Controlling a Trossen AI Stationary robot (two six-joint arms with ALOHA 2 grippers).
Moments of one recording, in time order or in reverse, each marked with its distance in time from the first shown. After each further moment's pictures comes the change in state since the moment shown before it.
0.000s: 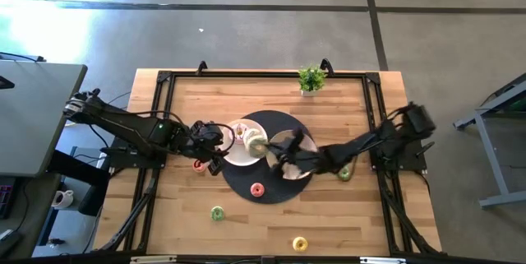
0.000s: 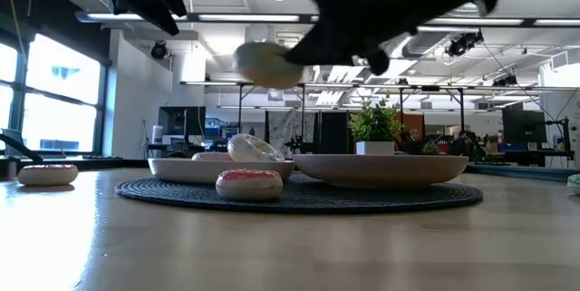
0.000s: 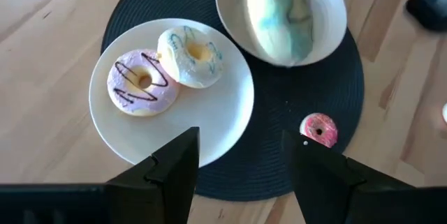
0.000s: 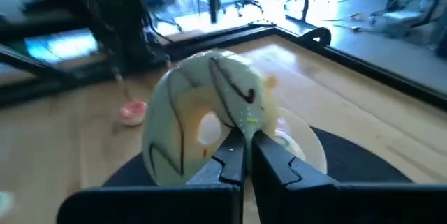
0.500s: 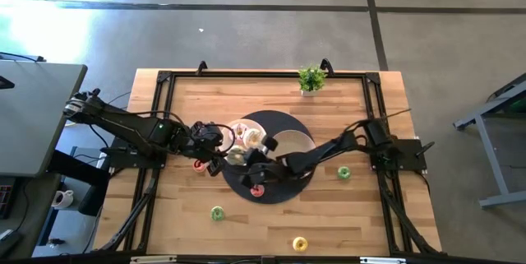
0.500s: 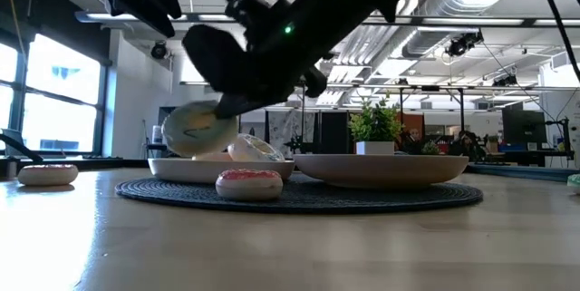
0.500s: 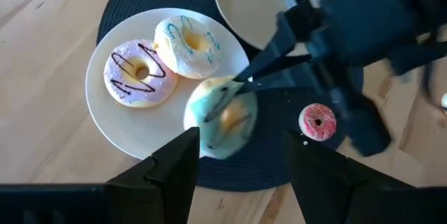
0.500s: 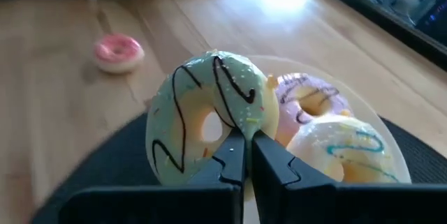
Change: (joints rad) left arm 0.000 0.000 0.000 -0.016 0.030 0.000; right arm -0.029 0.401 0.555 -0.489 -0.008 0.051
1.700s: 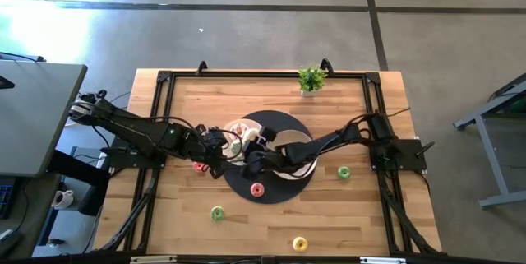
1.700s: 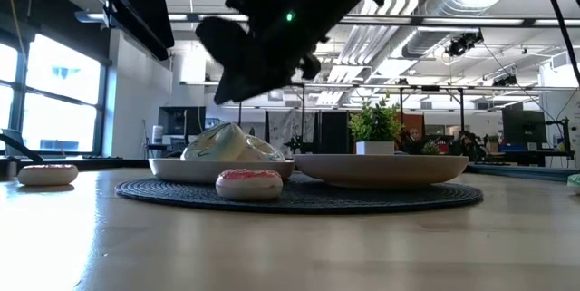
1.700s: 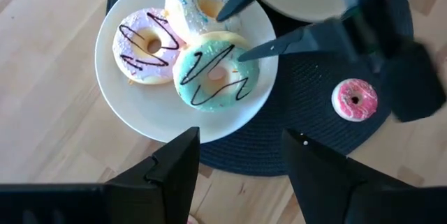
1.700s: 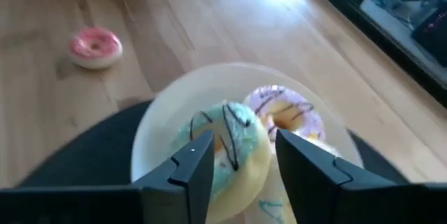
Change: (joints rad) left arm 0.000 0.088 -0.002 -0.051 0.008 -0.008; right arm -0.064 -0.054 0.030 -0.102 -0.074 -0.111
